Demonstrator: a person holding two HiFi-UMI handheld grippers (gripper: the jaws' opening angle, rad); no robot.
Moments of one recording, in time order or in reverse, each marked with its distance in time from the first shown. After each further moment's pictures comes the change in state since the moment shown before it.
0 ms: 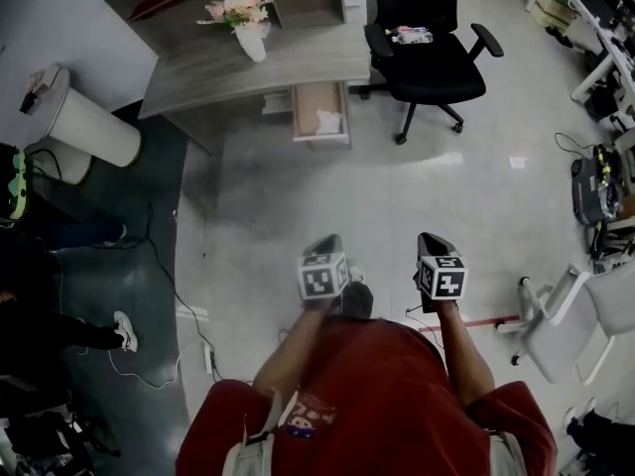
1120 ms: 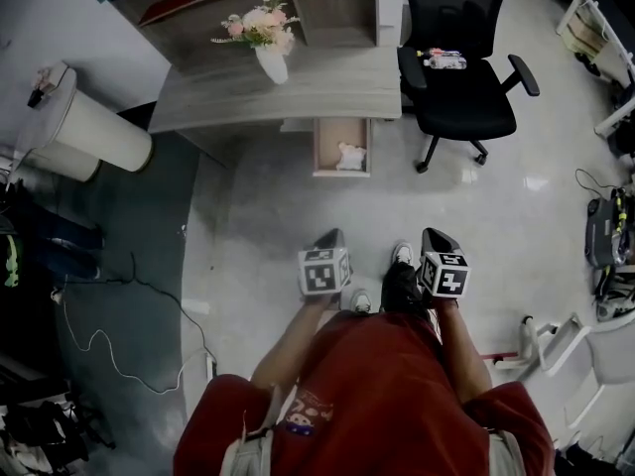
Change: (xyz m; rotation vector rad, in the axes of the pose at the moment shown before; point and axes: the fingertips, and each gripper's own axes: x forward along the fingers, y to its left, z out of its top) left arm 0.091 0.080 0.142 0.002 -0.023 0.053; right arm 0.140 0.001 0.142 -0.024 -0.031 0.018
